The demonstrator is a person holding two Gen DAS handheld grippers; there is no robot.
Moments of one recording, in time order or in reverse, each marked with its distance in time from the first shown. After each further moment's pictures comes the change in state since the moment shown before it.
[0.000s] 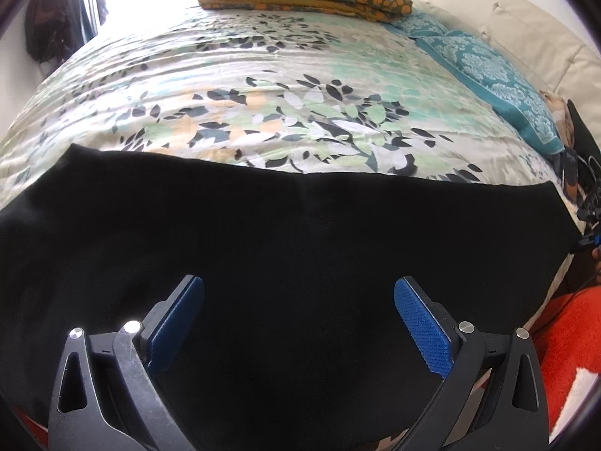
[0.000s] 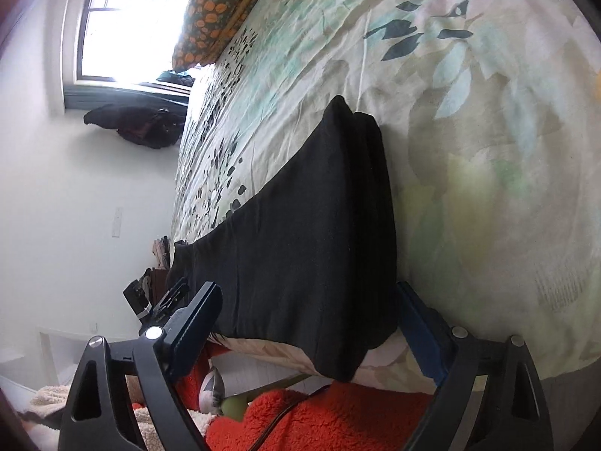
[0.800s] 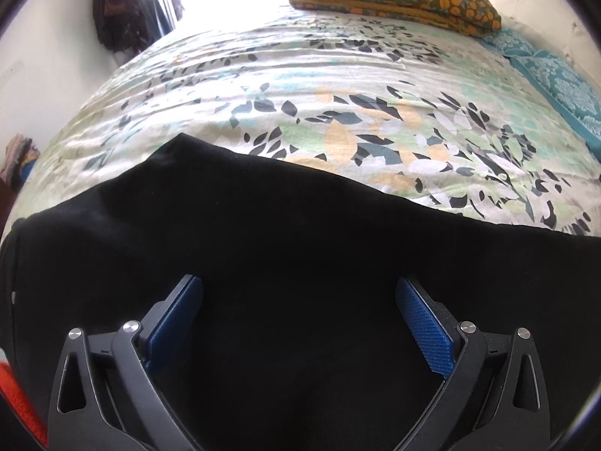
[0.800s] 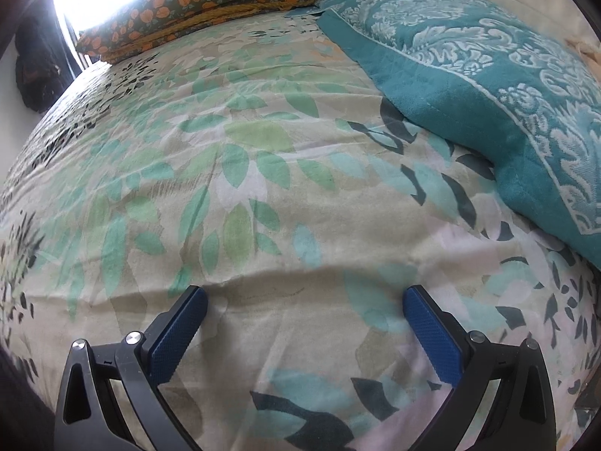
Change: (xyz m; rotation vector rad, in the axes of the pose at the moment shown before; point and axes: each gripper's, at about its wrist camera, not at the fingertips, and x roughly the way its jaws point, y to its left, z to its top) left arm 0.023 0.082 0.022 -0.123 -0.015 0.295; right arm 0.060 0.032 0.199 -0.366 -0.309 -0.791
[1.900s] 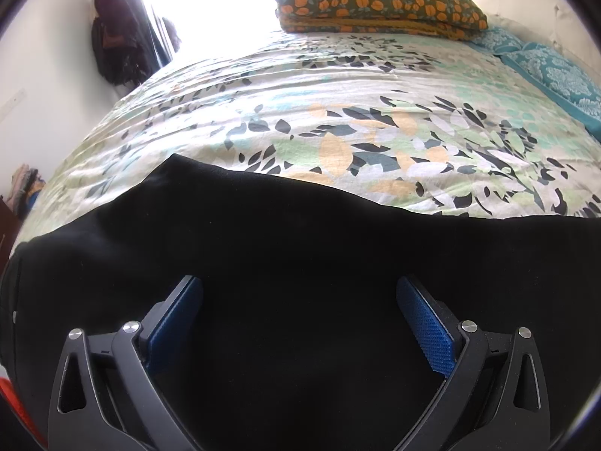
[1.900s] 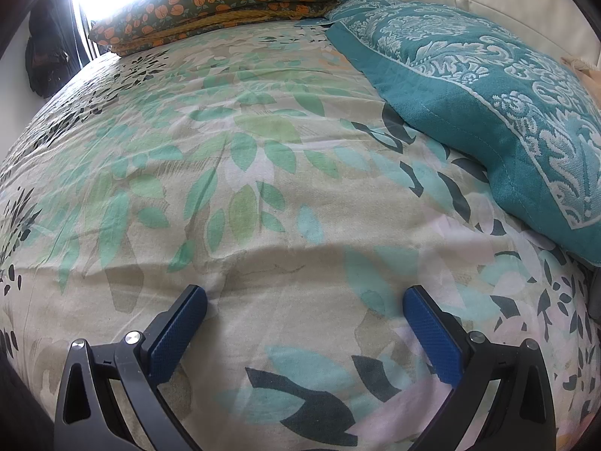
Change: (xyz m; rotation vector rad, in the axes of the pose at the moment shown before) left arm 0.009 -0.006 -0.010 0.079 -0.144 0.049; right arm 0.005 0.010 -0.022 -0.092 -0.055 -0.037
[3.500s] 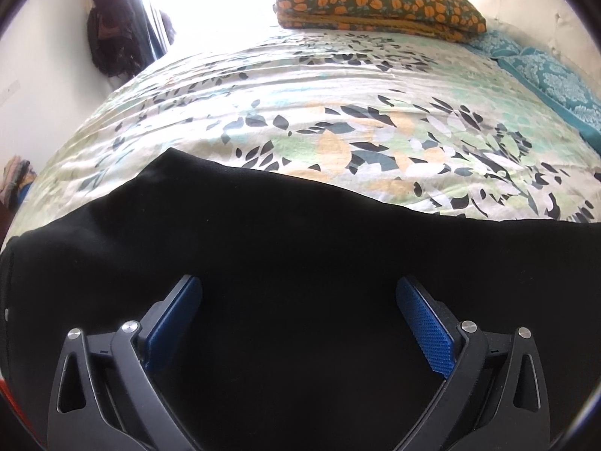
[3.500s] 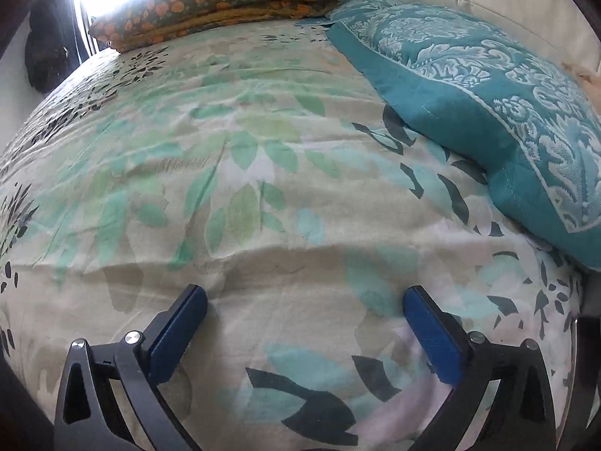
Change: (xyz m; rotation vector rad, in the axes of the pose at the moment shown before) left arm 0.000 0.005 0.001 -0.022 0.016 -0.044; right arm 0.001 0.001 0.000 -0.009 -0.002 -0.016
